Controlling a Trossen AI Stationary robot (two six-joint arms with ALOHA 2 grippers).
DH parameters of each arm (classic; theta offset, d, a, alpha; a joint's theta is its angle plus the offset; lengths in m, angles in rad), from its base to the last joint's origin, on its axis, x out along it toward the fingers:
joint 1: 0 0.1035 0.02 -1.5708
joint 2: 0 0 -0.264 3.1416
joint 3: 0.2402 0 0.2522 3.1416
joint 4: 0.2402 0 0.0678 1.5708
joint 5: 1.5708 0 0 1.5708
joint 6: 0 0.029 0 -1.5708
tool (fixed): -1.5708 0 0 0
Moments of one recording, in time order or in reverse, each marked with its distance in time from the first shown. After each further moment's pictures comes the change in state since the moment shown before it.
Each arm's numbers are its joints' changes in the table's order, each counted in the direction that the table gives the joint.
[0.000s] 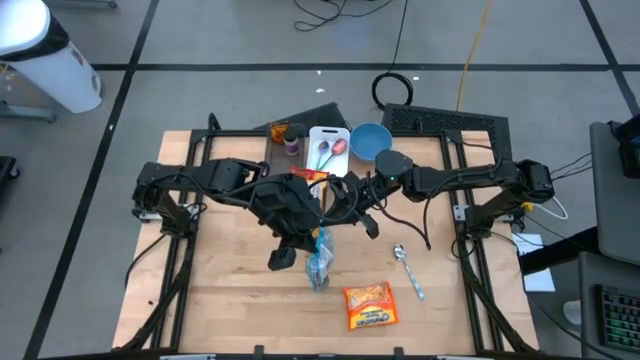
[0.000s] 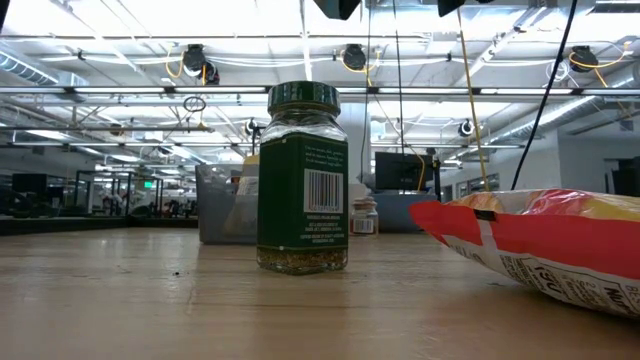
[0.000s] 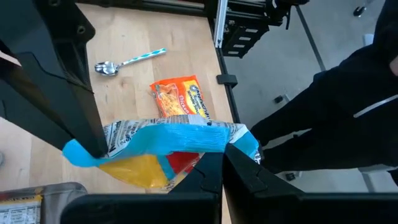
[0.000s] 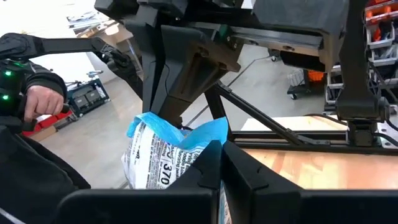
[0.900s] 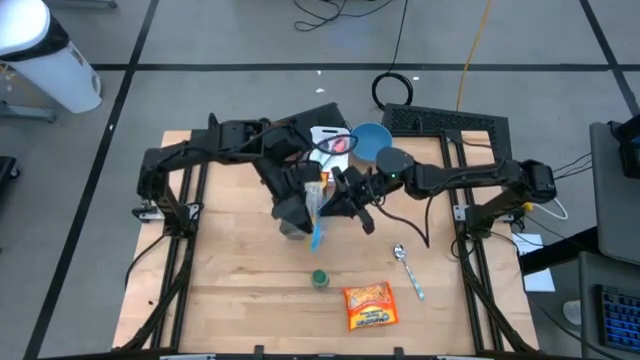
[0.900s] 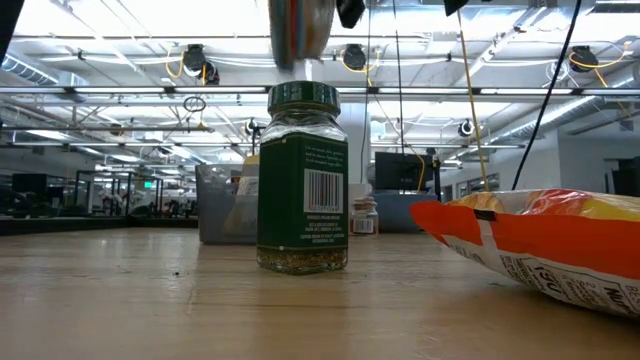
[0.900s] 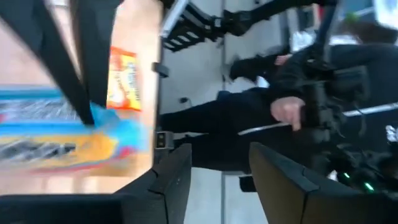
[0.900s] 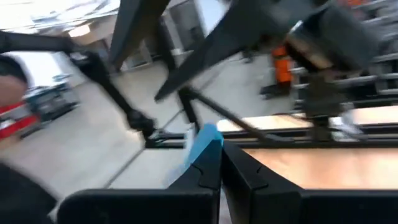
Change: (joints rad) left arm 0.277 -0.009 0.000 0.048 -0.533 -0.290; right arm -0.028 -0.030 0.000 0.066 -0.128 -0.027
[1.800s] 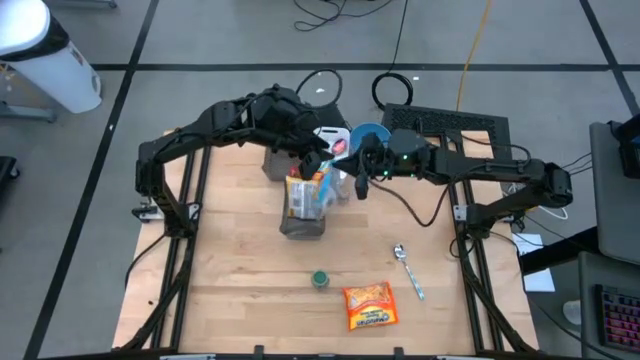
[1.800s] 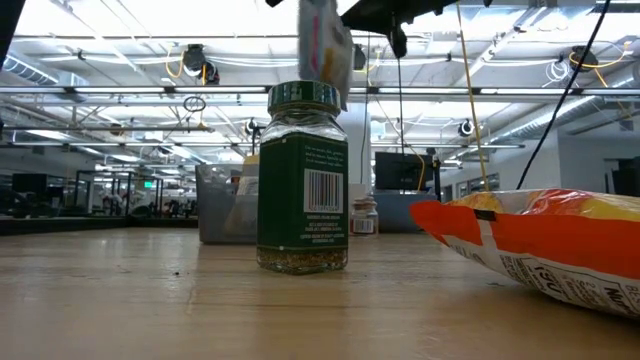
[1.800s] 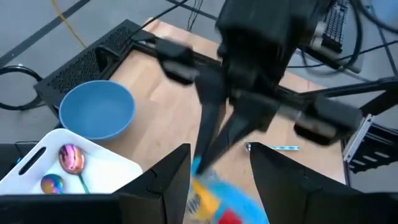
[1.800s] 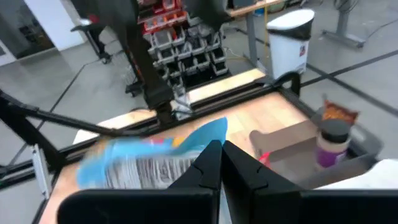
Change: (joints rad) left arm 0.132 -0.023 0.000 -0.190 0.717 0.290; right arm -0.118 -0.156 0.000 0.354 -0.475 -0.045
